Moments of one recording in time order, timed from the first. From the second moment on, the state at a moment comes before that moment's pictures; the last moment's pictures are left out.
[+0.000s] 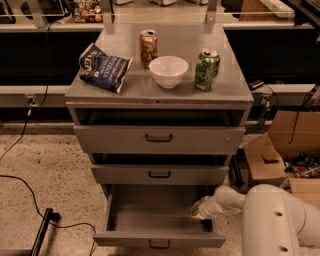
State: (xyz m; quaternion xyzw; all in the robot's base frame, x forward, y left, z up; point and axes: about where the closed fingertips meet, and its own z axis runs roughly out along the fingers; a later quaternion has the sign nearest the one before) arm 0.584 -0.180 0.165 -0.65 0.71 0.12 0.24
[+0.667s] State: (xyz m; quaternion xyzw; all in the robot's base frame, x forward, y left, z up) arm 0.557 -0.168 0.131 -0.66 0.71 0.17 0.19
